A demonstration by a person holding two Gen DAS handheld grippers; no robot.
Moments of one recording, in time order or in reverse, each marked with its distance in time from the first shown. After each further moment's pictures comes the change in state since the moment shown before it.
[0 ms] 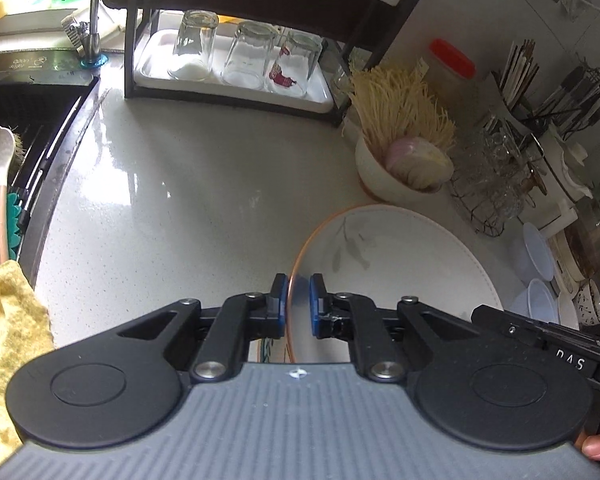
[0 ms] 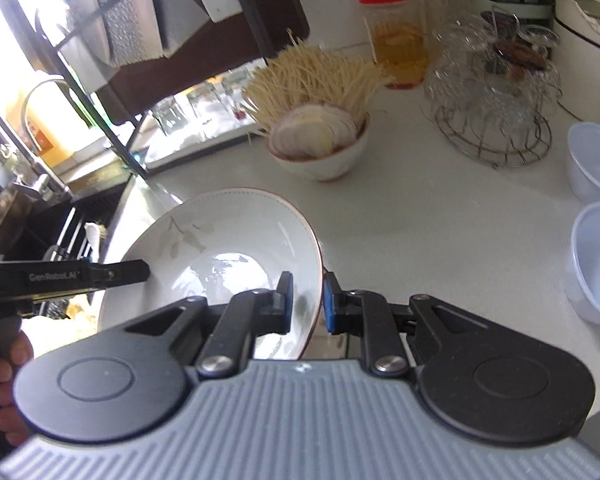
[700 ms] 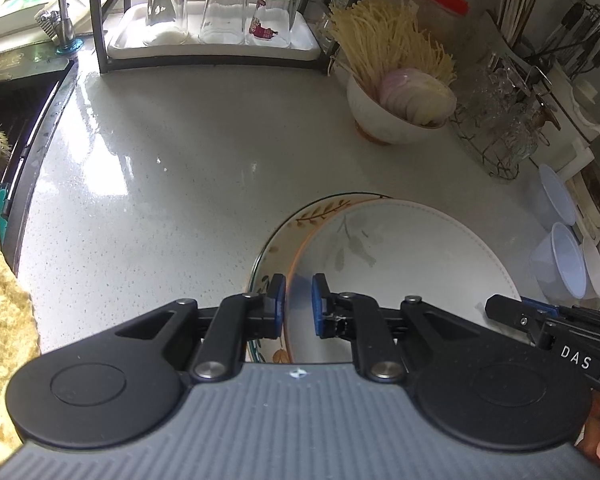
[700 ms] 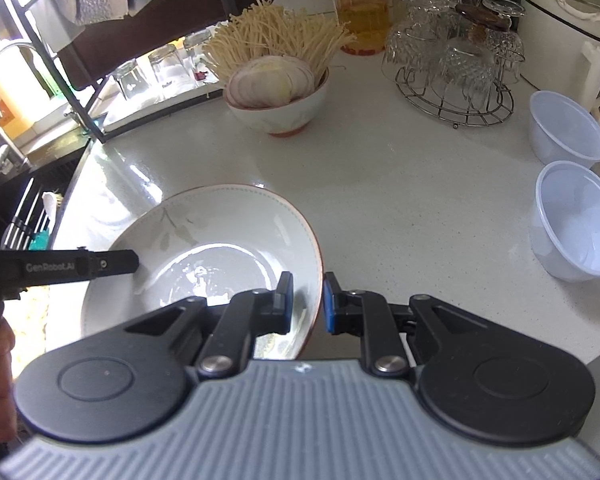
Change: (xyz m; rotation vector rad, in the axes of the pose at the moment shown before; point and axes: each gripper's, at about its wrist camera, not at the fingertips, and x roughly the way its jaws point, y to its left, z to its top) left arm 0.028 -0.019 -0.016 0.107 0.089 0.051; right arm 0.005 -0.002 -0.026 -0.010 0.054 -0.132
